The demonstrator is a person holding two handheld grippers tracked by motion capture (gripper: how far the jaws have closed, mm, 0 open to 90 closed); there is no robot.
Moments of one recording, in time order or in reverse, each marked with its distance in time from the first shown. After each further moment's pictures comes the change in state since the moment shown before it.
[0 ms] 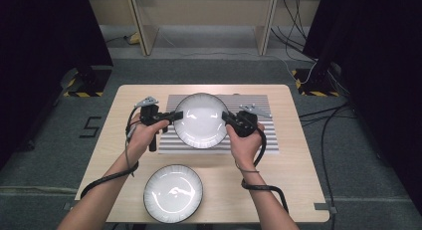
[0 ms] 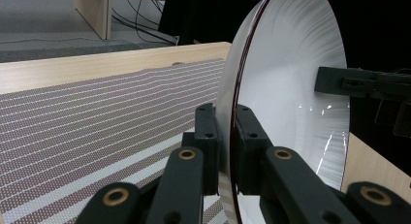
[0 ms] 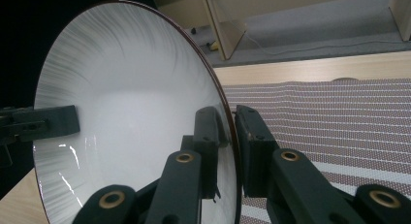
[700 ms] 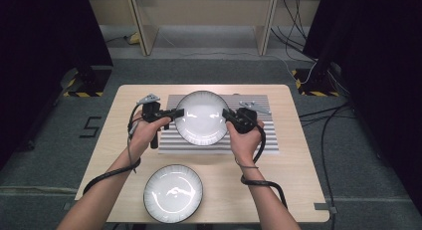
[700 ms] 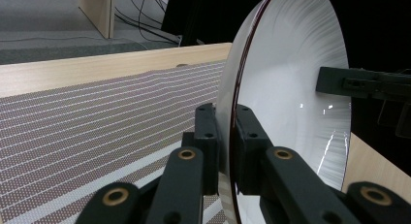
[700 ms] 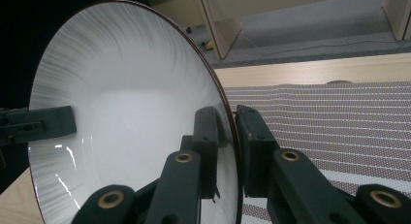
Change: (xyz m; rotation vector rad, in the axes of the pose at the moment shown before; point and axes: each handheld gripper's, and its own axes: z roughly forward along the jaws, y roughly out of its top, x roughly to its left) left arm 0.005 0.006 0.009 0.005 0.010 -0.007; right arm -0.004 0.006 0.008 0.006 -0.020 0.001
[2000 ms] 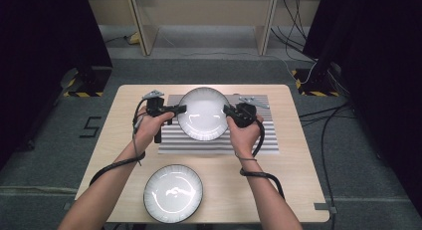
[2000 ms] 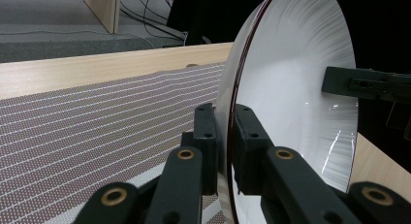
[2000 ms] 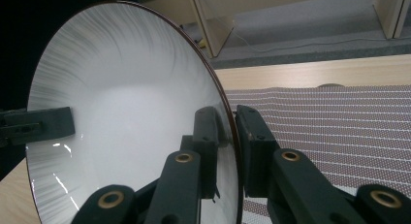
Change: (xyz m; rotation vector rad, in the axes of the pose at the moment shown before) left arm 0.015 0.006 0.022 0.017 0.020 -0.025; right arm -0.011 0.007 0.021 0.010 -0.029 0.003
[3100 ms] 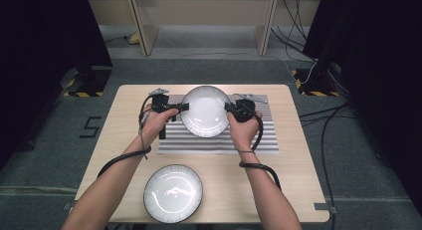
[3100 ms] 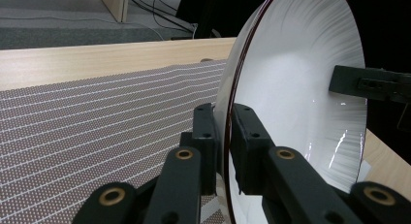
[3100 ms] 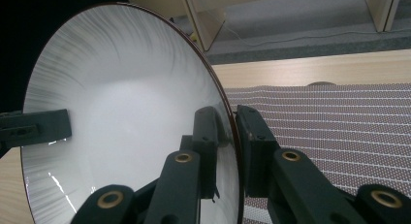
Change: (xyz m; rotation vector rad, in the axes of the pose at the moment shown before) left arm 0.015 0.001 0.027 0.033 0.034 -0.042; right arm -0.014 0.004 0.025 0.033 -0.035 0.003
